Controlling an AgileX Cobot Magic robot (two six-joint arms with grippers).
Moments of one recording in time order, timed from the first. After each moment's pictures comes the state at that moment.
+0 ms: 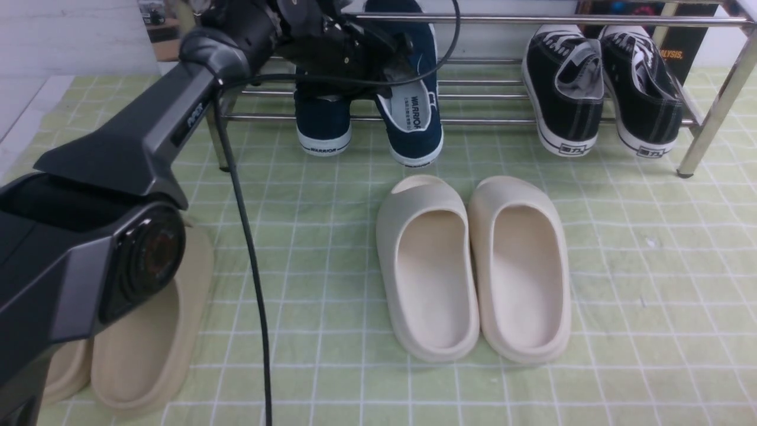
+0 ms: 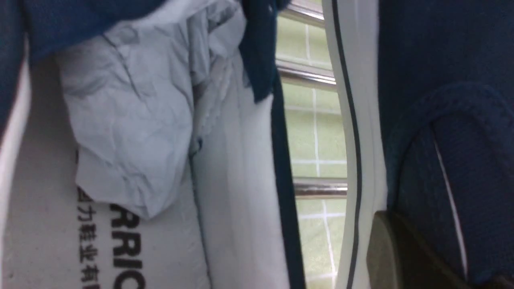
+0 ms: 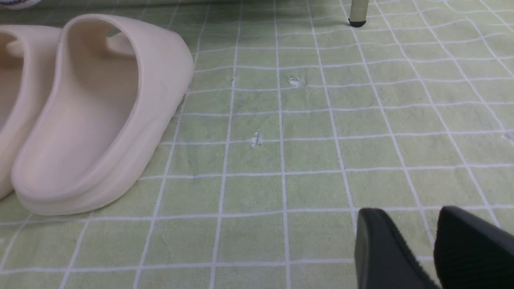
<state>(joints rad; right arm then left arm) 0.01 -0.01 0.02 -0.02 0.38 0.12 -0.31 2.42 -2.40 -0.40 0.81 -0.25</state>
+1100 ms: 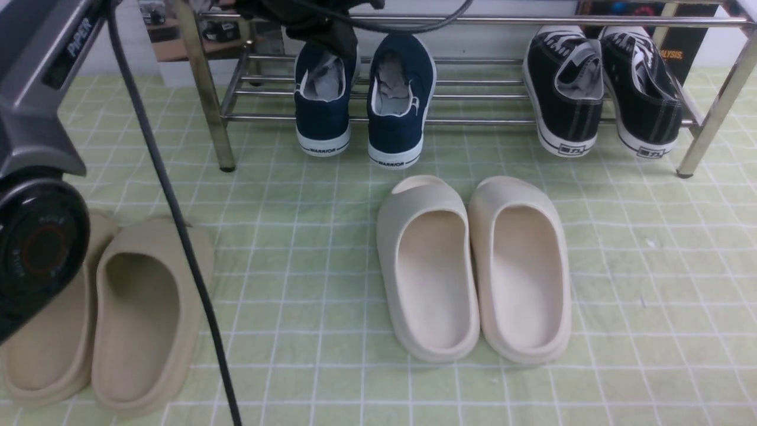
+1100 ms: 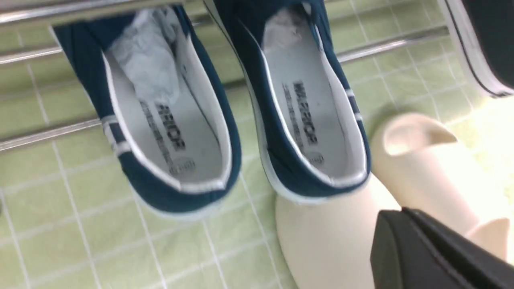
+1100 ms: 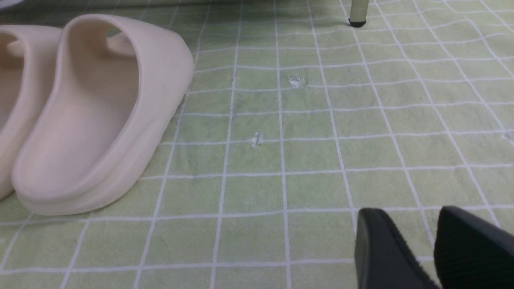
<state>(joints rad) 0.01 -0.01 0.02 -0.02 0.38 0.12 -0.31 2.13 -2.36 -0.30 1.25 -0.01</state>
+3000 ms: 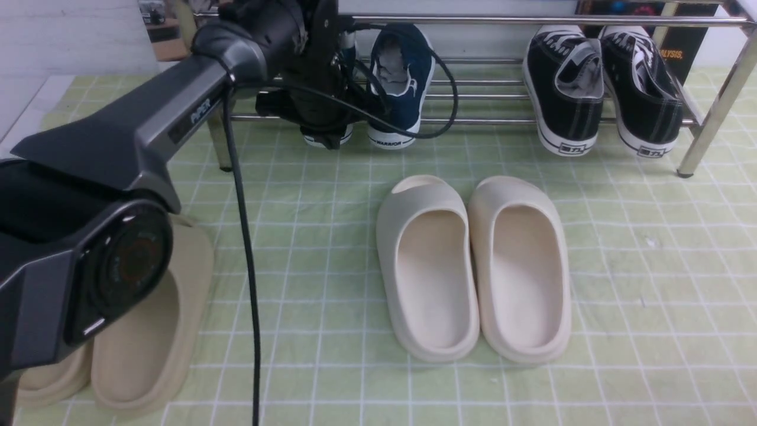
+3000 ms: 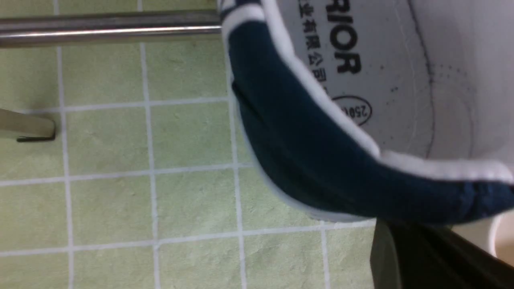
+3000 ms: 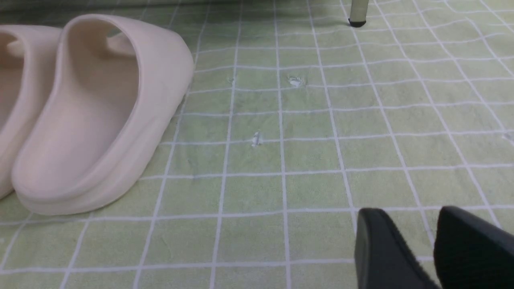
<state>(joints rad) 0.01 -0.01 0.02 -0.02 0.38 0.12 -0.39 2.27 -2.18 0.10 1.03 -0.34</state>
